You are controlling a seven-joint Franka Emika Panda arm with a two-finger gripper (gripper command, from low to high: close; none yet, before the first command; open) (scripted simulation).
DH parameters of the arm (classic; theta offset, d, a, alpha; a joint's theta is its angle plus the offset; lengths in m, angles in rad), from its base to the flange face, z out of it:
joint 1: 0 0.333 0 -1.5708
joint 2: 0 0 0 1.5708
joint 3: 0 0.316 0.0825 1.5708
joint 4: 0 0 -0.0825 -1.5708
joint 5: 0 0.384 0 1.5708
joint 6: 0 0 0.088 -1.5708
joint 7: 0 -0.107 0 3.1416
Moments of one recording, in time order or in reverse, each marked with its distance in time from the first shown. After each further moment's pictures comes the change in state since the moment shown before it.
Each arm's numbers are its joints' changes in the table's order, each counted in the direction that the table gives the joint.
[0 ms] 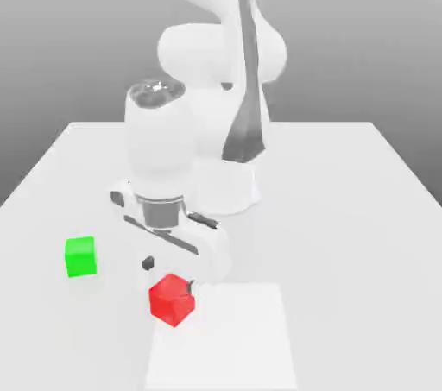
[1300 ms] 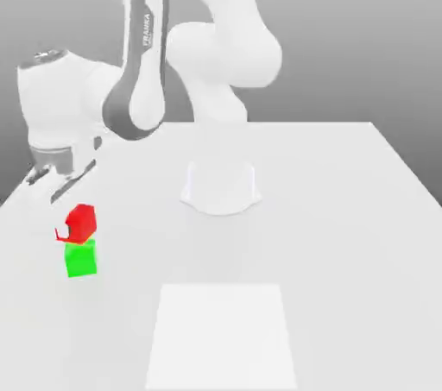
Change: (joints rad) arm -0.411 -0.132 -0.189 -0.085 0.042 -0.048 -0.541
